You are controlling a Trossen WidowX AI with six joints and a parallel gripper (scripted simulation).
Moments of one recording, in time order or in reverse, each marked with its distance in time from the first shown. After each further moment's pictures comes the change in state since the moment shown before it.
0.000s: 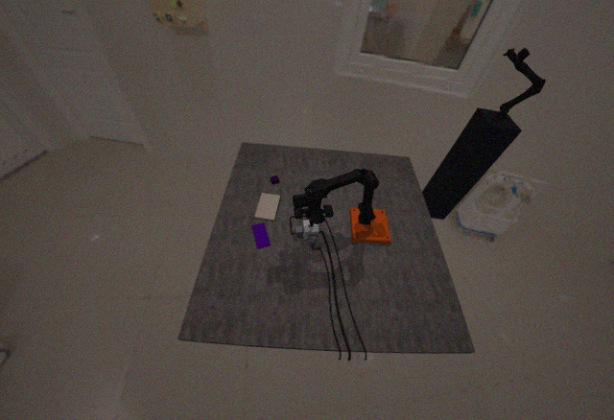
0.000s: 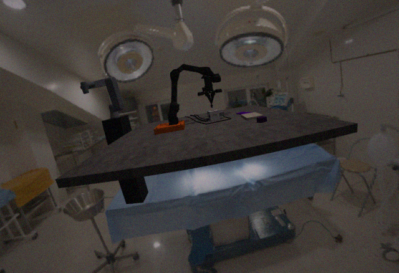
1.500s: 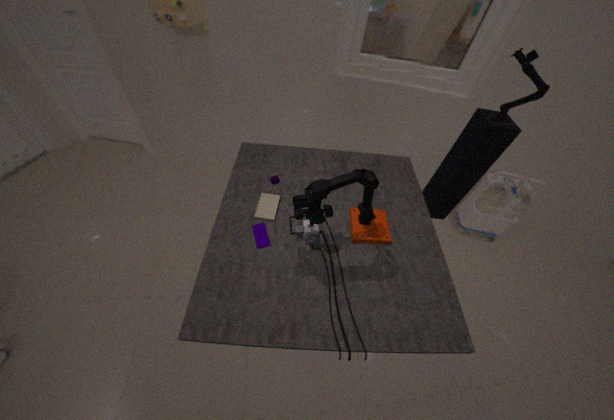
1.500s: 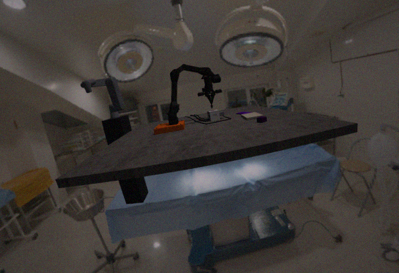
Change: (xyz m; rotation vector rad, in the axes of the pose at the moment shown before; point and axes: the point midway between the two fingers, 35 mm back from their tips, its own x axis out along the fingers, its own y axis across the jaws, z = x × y) arm 0.004 0.001 -0.003 -0.026 0.018 0.001
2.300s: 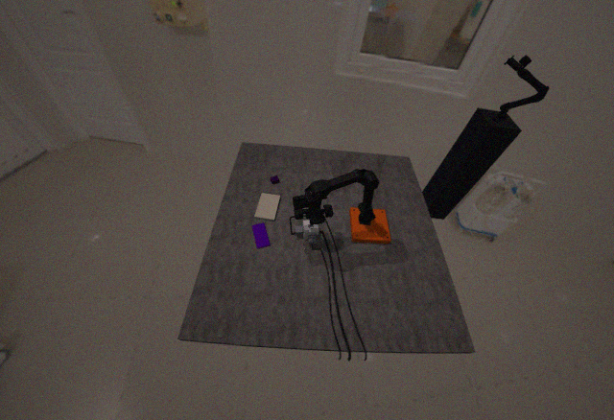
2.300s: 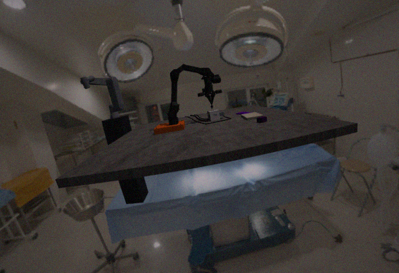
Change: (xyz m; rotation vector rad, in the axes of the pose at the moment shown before) arm 0.003 0.000 -0.002 0.000 0.017 0.000
